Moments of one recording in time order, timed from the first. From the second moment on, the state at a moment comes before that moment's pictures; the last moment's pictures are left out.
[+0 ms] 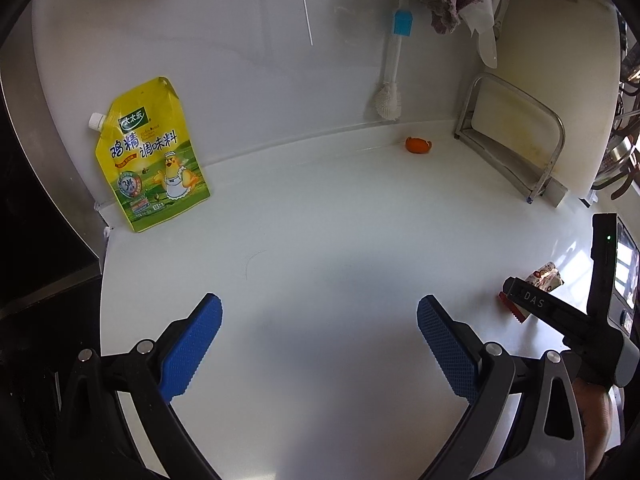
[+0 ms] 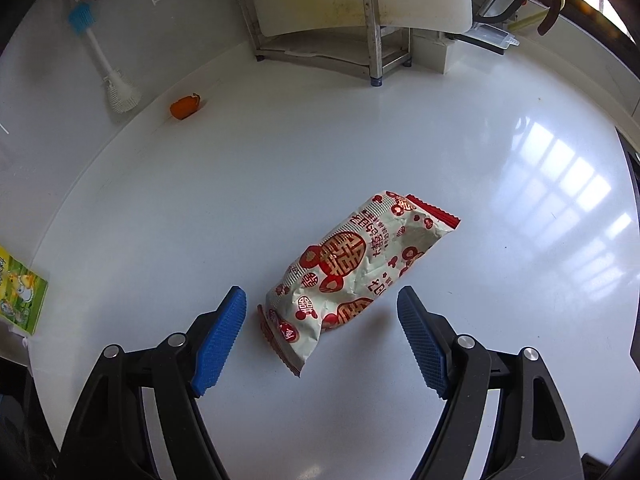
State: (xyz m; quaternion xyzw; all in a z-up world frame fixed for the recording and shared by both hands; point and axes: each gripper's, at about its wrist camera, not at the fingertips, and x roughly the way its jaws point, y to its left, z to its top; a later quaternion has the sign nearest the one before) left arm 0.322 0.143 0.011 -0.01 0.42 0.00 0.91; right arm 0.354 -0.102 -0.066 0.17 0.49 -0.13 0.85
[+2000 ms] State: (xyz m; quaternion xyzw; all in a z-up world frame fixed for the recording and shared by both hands) left arm 0.636 -0.019 -0.065 -0.05 0.44 0.00 0.90; right arm 0.355 -0.192 -0.066 0.20 0.44 0.04 0.87
